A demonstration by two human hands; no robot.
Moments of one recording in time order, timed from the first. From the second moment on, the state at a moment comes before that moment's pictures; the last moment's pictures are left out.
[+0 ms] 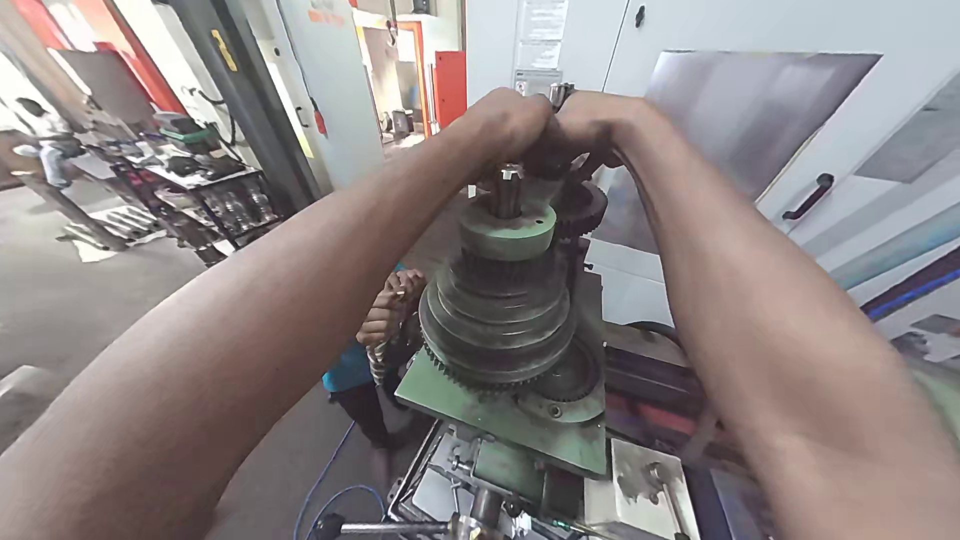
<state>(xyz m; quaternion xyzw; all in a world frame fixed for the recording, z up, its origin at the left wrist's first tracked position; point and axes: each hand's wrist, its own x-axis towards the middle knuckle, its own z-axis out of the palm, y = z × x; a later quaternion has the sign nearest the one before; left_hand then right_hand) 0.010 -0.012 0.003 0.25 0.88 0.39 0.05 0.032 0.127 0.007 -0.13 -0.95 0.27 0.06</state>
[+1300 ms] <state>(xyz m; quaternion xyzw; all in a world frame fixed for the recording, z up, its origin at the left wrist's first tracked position) -0.008 -0.025 -0.008 0.24 0.81 0.51 0.17 0.027 0.141 0.002 -0.11 -0.92 0.37 0.04</state>
